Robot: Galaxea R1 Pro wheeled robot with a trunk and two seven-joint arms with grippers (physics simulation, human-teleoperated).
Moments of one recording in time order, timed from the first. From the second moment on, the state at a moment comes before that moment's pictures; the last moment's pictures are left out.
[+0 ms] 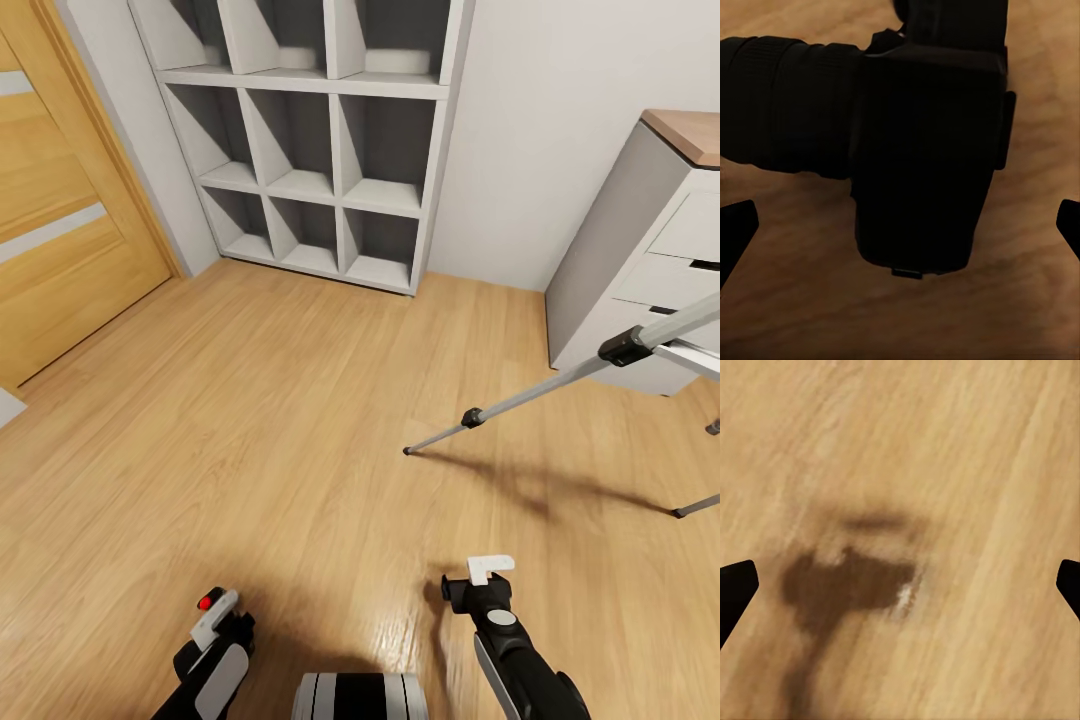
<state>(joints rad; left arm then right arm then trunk) -0.42 -0.08 0.02 -0.54 0.72 -0.07 0.48 -0.37 0.04 0.10 -0.85 0.03 0.24 -0.19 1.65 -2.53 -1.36</state>
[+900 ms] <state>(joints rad) -0.42 -0.08 0.02 -0.50 0.71 -0.07 0.48 -0.37 0.04 0.10 -0.85 0.03 0.24 -0.19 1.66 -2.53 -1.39</state>
